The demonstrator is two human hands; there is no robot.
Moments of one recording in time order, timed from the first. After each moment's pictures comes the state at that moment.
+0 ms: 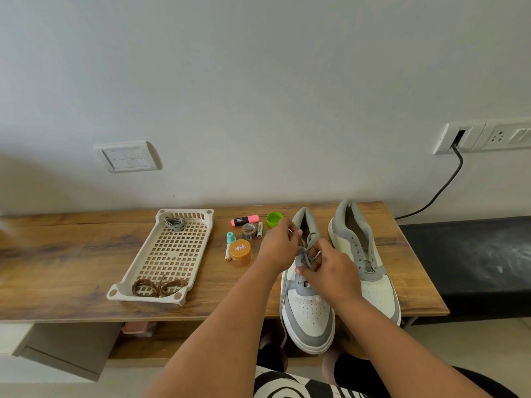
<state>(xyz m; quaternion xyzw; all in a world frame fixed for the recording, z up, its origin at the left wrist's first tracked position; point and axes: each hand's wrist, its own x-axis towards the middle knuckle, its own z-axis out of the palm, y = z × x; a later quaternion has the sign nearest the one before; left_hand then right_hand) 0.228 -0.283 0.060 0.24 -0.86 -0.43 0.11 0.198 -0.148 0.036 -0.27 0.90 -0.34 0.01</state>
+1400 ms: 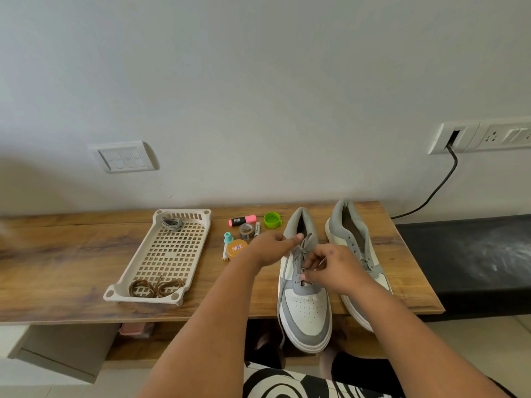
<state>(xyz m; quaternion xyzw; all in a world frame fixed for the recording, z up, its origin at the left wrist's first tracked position) 0.240 -0.306 0.069 0.25 -0.86 -0.45 -0.07 0.179 -0.132 0.064 -0.34 0.87 -0.32 0.17</state>
